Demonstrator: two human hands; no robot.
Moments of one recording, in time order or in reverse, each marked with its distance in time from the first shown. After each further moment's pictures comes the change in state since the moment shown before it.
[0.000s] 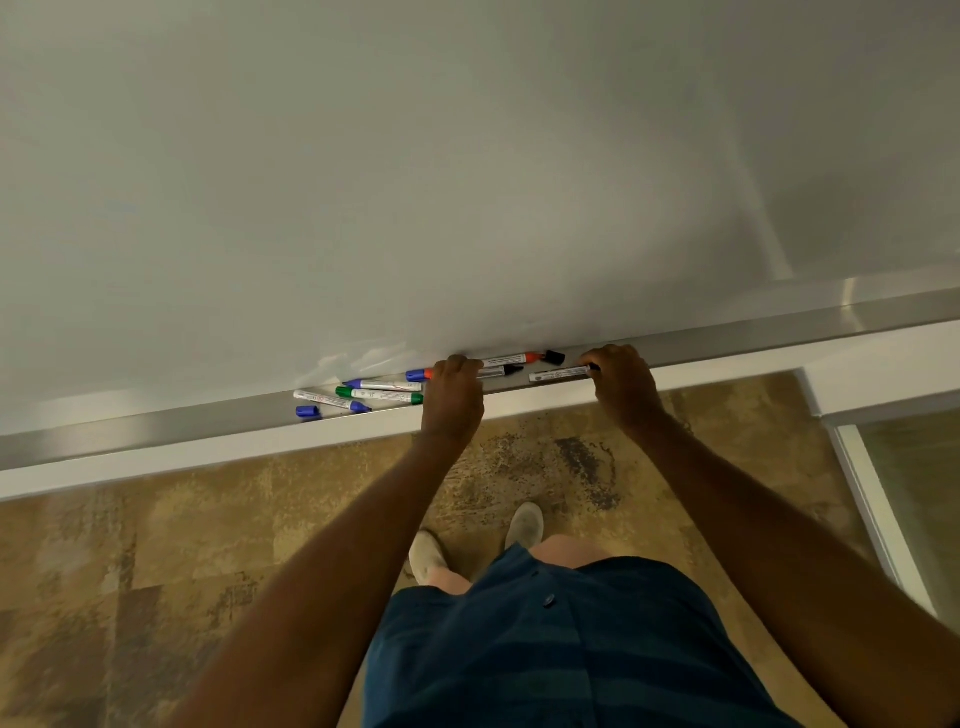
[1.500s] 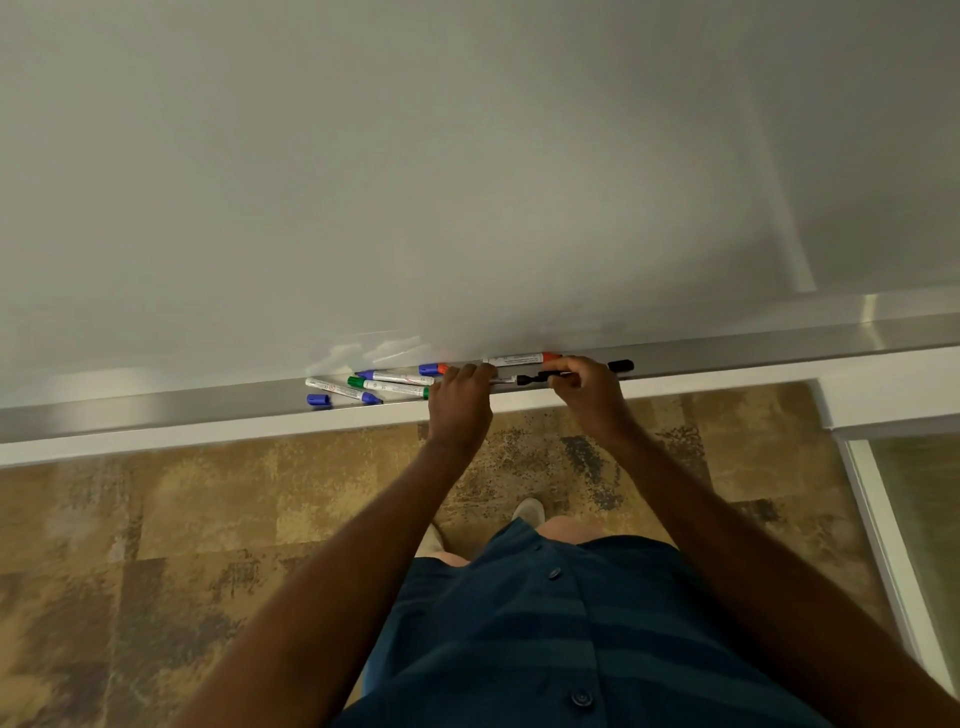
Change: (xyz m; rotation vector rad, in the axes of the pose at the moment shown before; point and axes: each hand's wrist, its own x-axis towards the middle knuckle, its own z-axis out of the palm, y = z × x) left_hand -0.014 0.001 -0.007 0.091 0.012 -0.012; right_hand -0.020 -0.071 -0.008 0.680 -0.170 0.100
